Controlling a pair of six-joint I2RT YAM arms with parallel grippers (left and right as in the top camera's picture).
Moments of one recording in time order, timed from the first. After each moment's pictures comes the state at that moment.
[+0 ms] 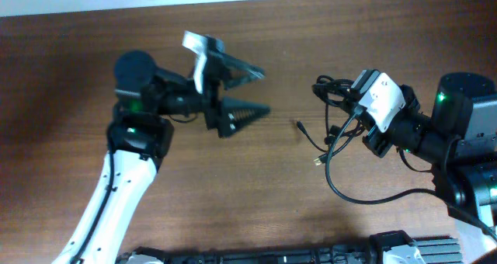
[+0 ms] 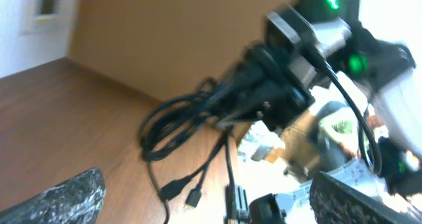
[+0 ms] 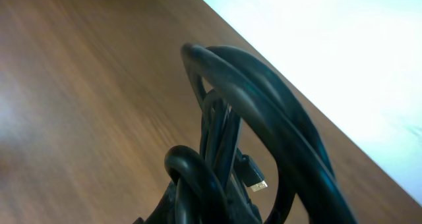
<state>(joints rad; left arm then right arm) -0.28 1.33 1.07 0.27 1.29 -0.42 0.09 0.97 1.31 -0.95 -0.51 -0.62</state>
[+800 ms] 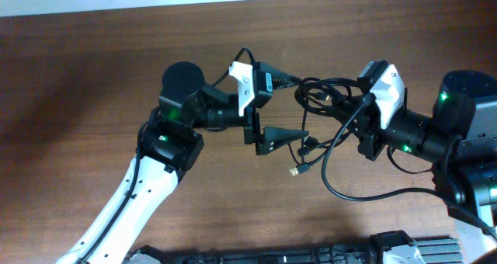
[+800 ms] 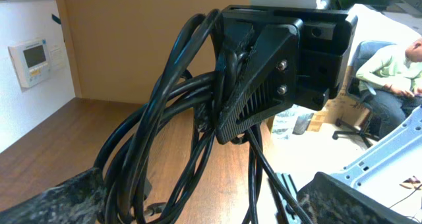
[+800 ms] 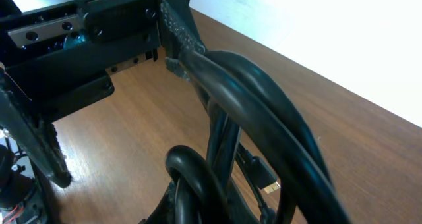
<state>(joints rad) -0.50 1.33 1.07 0.20 1.08 -0.02 0.09 0.97 1.31 -0.90 -0.70 -0.31</state>
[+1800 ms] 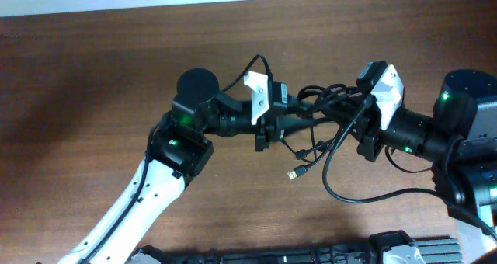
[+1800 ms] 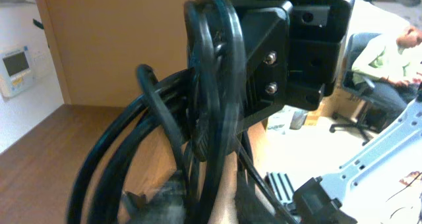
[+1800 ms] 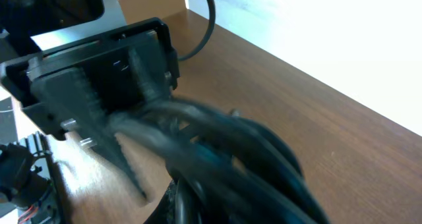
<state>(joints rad) -0.58 1.33 1.07 0.20 1.03 0.01 0.09 0.97 1.31 -0.88 -0.77 -0.31</state>
